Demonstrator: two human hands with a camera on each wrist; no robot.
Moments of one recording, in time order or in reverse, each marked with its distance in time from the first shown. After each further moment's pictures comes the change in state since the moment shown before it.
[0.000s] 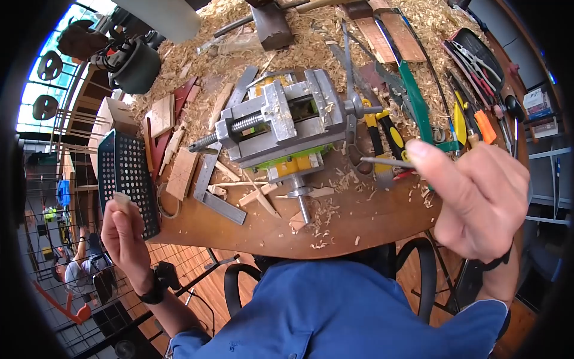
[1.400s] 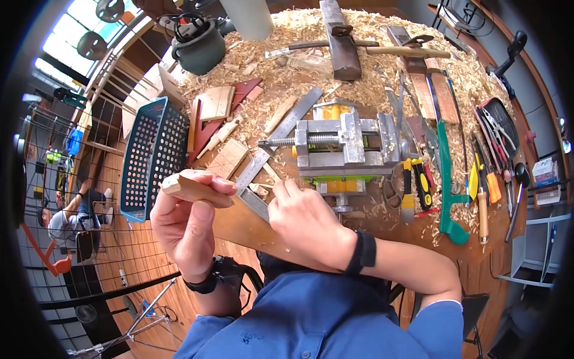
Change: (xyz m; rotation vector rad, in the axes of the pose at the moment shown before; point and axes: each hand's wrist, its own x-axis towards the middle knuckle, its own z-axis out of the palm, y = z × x) left_hand -0.013 0.031 0.071 -0.653 0.129 0.093; right_hand 0.079 -0.136 0.190 0.228 -0.271 -0.172
